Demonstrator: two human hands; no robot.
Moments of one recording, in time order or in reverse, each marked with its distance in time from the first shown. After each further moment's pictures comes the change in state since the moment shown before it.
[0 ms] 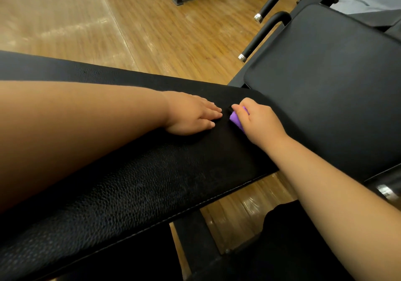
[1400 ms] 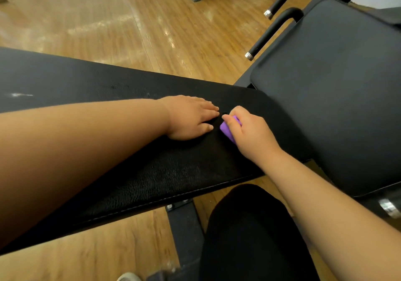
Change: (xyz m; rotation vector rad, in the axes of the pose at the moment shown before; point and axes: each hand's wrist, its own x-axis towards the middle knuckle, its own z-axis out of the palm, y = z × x) left_hand 0.021 0.032 0.005 0.065 0.025 -0.141; right_hand -0.016 0.019 -0.003 0.124 -0.073 -0.105
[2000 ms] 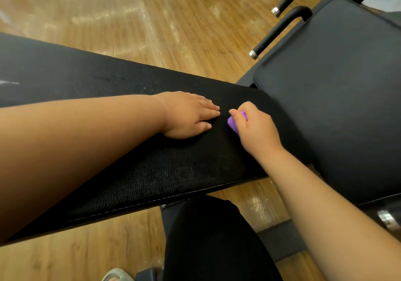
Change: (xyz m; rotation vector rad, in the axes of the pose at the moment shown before) left_hand 0.007 -0.005 0.005 0.004 0.014 0.027; right_hand 0.017 0.020 0.001 -0.015 0.058 0.054
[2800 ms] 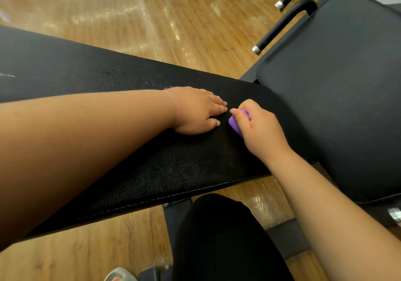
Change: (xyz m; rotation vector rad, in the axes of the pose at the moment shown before) left_hand 0.008 0.007 -0.001 0.010 0.014 -0.010; right_hand -0.005 0.002 0.004 0.011 -0.011 -0.044
